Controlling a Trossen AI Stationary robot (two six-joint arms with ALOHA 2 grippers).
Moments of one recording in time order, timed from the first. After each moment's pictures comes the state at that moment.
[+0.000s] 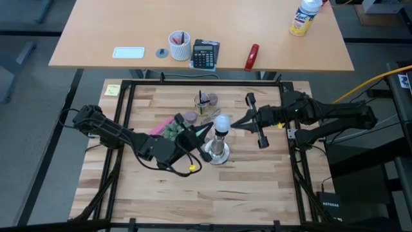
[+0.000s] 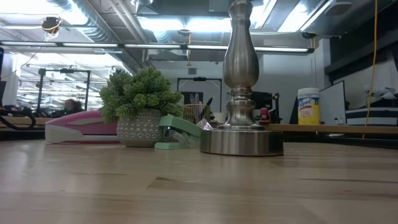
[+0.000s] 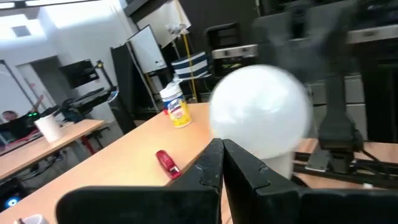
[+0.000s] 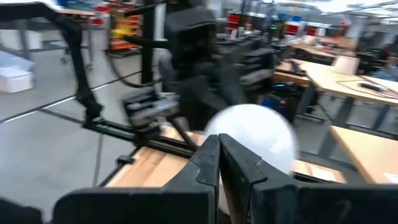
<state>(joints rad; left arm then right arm) -0.41 1.66 1.48 0.22 -1.14 0.34 0.08 1.07 1.11 -0.06 -0.20 -0.16</state>
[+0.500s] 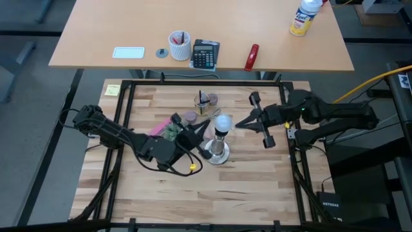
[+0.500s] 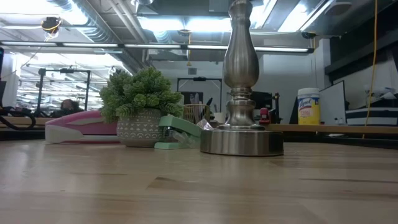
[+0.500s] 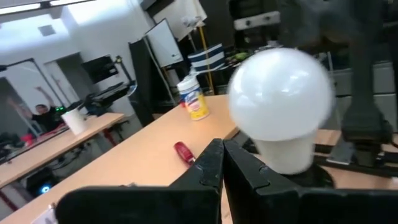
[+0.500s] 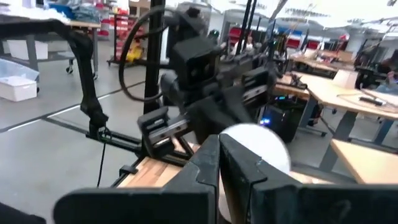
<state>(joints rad) -0.43 1.66 1.48 0.22 -1.25 0.38 0.08 1.01 1.11 -0.05 -0.22 -0.16</state>
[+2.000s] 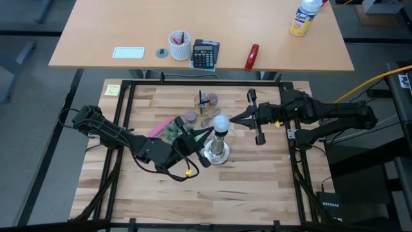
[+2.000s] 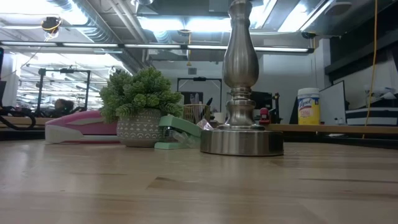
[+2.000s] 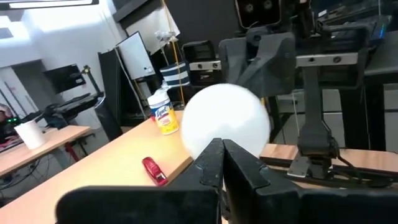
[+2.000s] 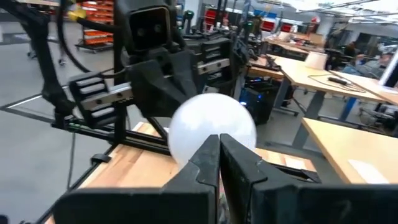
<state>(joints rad) -0.44 1.66 1.48 0.26 -1.12 0.36 0.08 1.06 1.11 -0.07 -0.12 -0.17</state>
